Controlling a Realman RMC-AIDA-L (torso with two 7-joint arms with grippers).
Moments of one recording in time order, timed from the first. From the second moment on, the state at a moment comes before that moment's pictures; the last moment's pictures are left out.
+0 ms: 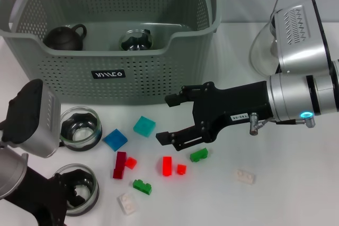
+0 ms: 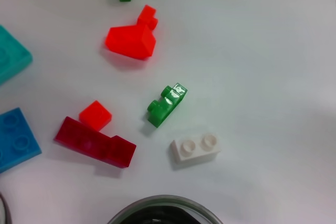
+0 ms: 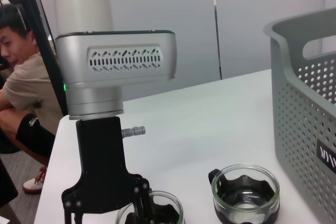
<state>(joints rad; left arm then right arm) -0.33 -2.17 1.15 1.35 2.63 1.81 -1.73 0.58 2.10 -1.37 -0.98 -1.80 -1.37 1.69</state>
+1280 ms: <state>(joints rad) -0.35 -2.17 1.18 1.34 2.63 1.76 -1.77 0.58 2.10 -1.36 -0.98 -1.80 -1.36 1.70</state>
